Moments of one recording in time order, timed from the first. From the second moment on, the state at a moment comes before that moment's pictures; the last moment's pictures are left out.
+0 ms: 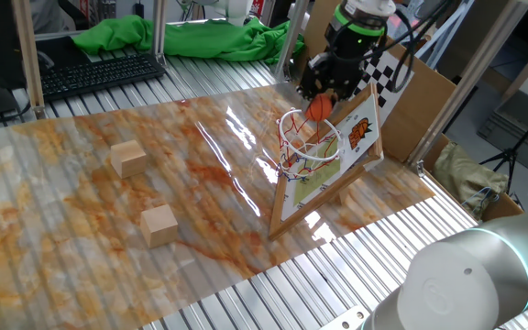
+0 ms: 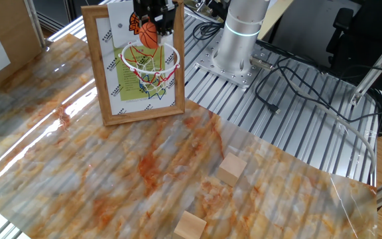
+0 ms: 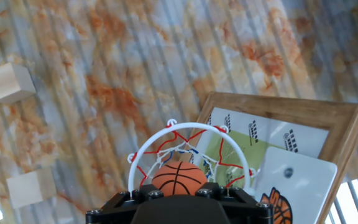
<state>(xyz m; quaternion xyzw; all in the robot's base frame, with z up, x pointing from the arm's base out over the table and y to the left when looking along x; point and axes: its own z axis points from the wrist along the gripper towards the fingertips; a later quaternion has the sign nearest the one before) 0.418 -0.099 0.309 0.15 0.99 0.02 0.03</state>
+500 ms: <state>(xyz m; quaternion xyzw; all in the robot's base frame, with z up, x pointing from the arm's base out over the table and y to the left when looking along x) 0.416 -0.098 0.299 0.19 0.98 0.02 0.03</state>
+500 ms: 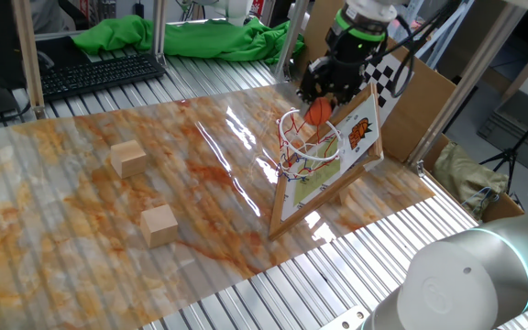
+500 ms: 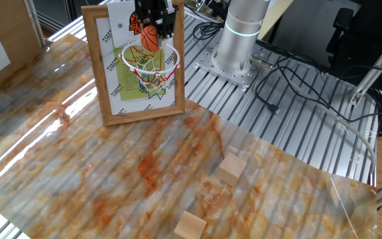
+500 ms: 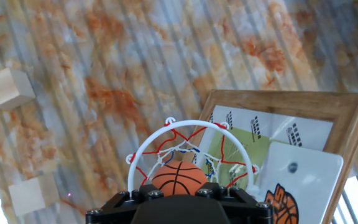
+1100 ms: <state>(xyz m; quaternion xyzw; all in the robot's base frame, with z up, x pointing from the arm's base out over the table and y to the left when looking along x) 0.418 -0.098 0.298 0.18 0.98 0.03 0.03</state>
